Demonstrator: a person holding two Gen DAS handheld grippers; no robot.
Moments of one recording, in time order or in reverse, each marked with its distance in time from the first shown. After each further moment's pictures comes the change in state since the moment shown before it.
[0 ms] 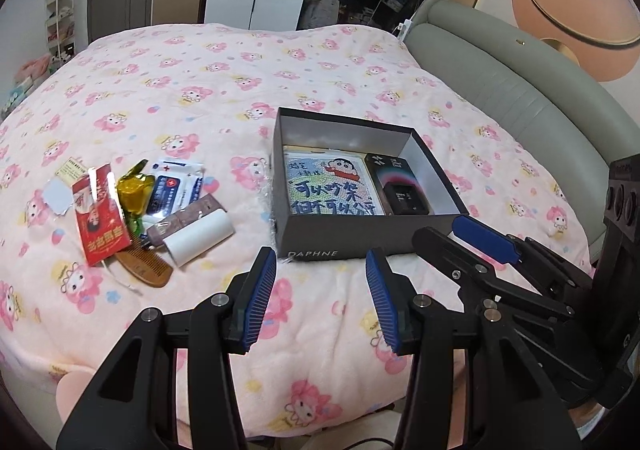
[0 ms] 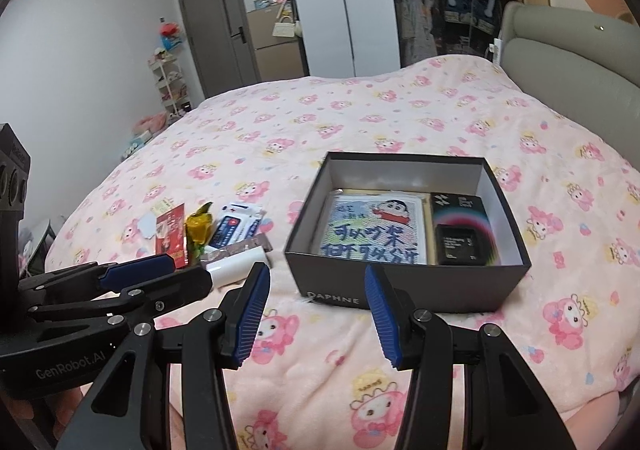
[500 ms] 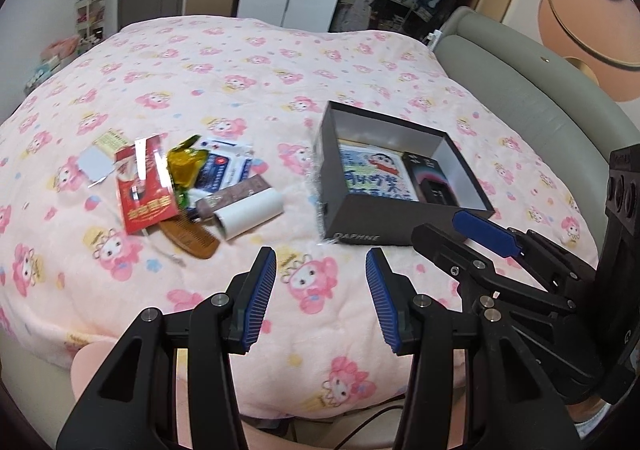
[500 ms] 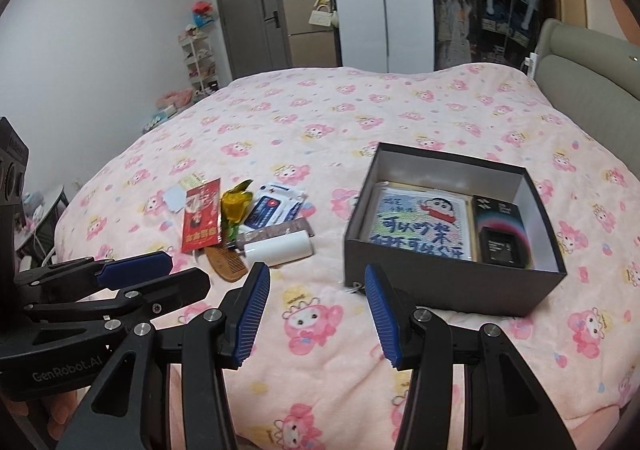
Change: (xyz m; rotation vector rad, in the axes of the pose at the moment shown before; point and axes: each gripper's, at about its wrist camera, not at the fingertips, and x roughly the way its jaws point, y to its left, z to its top) left arm -0.025 0.052 -0.033 -0.087 -0.015 0.060; right arm 0.015 0.058 -0.011 -0.108 0.044 0.049
